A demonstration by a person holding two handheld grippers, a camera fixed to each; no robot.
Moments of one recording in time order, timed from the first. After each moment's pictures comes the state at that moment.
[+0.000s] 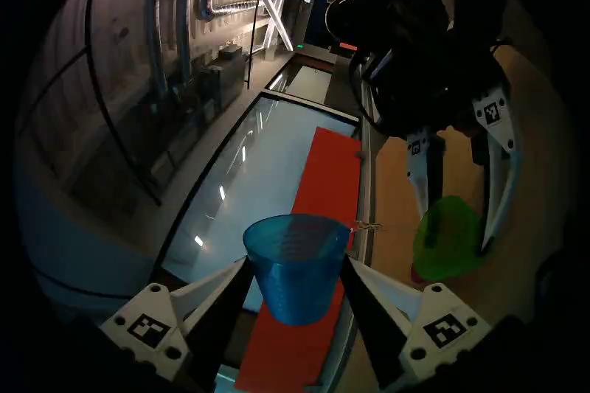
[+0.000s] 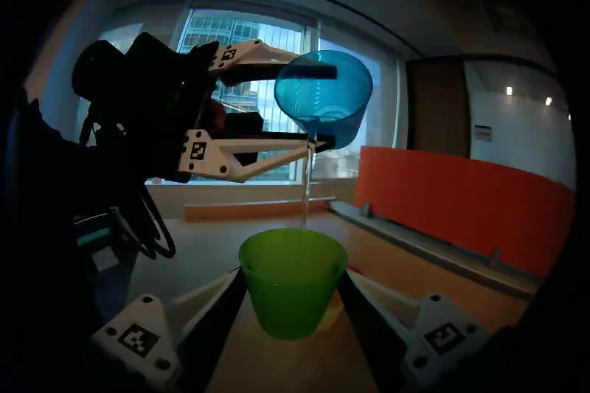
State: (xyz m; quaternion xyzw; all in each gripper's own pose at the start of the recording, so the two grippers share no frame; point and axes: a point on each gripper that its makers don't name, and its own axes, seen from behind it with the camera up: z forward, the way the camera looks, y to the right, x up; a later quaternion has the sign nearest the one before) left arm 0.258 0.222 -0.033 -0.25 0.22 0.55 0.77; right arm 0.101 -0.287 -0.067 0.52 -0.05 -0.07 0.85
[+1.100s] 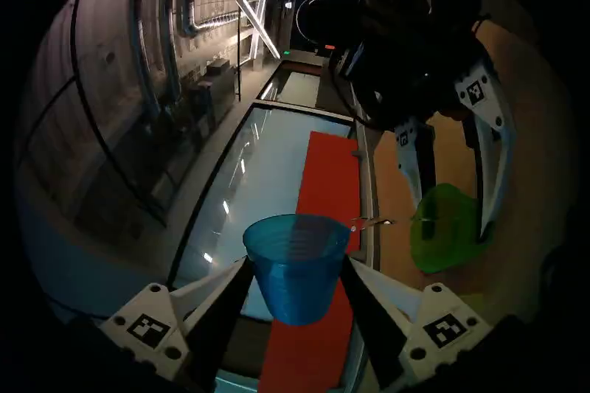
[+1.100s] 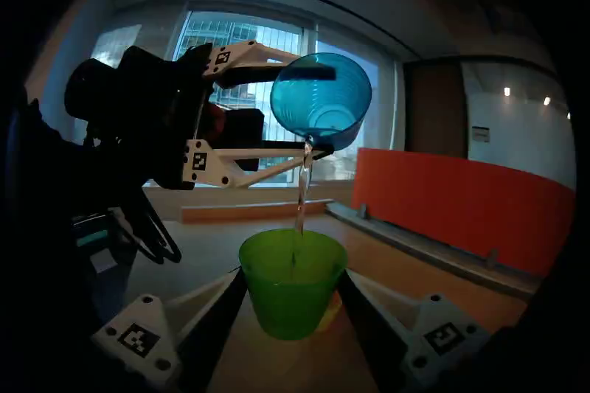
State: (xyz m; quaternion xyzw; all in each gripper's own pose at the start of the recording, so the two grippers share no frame) left arm 0.256 0.231 -0.034 -0.25 0.24 0.59 0.73; right arm 0.104 -0.284 -0.063 0.51 -0.04 -0.07 0.86
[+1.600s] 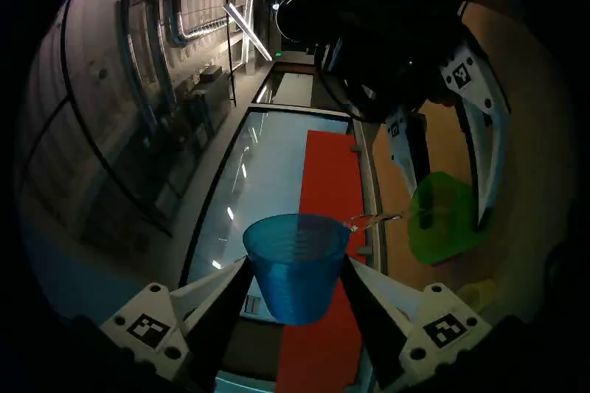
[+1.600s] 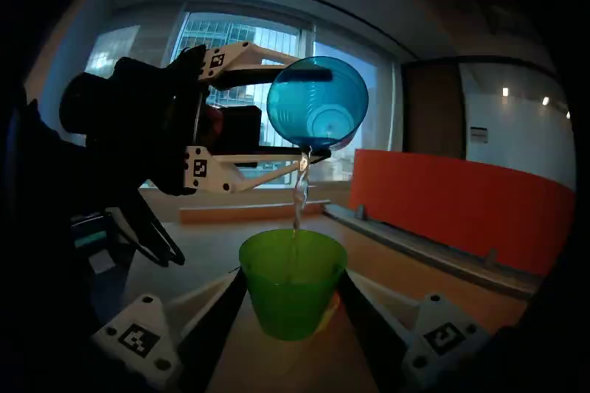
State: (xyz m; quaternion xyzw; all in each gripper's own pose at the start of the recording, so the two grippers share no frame) left arm 0.256 0.234 -0.031 -0.24 0.26 0.62 0.70; right arm 0.105 -0.282 -0.060 0.51 -0.04 -0.06 0.86
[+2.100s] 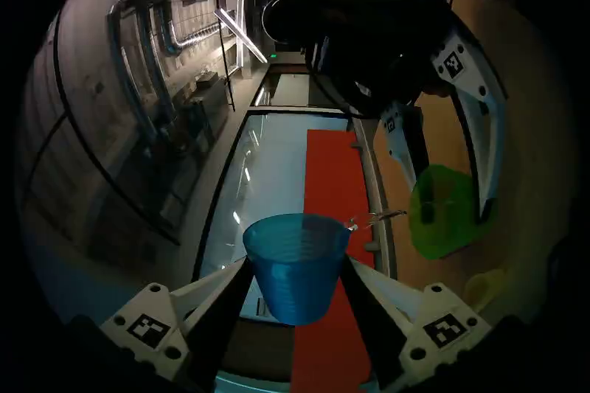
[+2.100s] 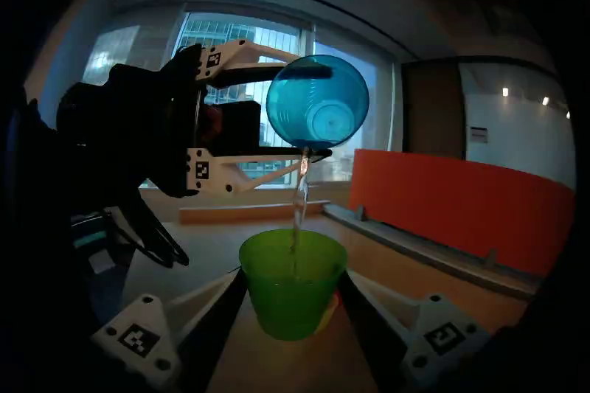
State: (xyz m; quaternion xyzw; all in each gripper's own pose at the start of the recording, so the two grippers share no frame) left arm 0.262 0.235 -0.030 -0.22 0.27 0.64 0.68; right arm 0.105 -0.282 -0.057 0.51 -0.04 -0.06 0.86
